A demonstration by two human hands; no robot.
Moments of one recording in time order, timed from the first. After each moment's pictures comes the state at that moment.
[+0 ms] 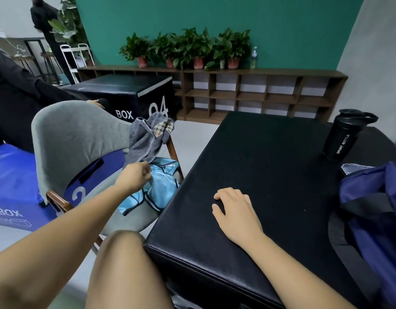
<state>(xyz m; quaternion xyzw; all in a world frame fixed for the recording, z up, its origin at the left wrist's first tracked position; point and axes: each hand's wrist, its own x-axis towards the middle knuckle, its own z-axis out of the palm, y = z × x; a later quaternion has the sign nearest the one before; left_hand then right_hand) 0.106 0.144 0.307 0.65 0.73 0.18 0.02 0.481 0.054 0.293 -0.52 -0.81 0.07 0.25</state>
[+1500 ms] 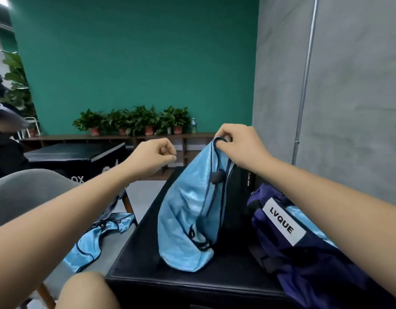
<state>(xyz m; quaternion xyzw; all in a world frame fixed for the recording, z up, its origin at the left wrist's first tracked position) 0.351 -0.015 0.601 0.79 0.51 0.34 0.05 0.628 -0.050 0.616 -0.50 -0.74 -0.05 0.45</state>
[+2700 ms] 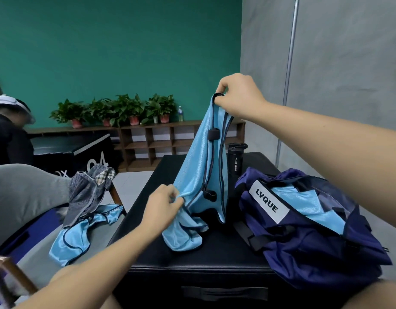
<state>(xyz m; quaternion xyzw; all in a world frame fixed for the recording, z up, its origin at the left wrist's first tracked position) 0.406 -0.025 0.415 0.74 0.53 0.41 0.10 0.656 -0.037 0.685 -0.58 -0.69 -0.13 0.40</state>
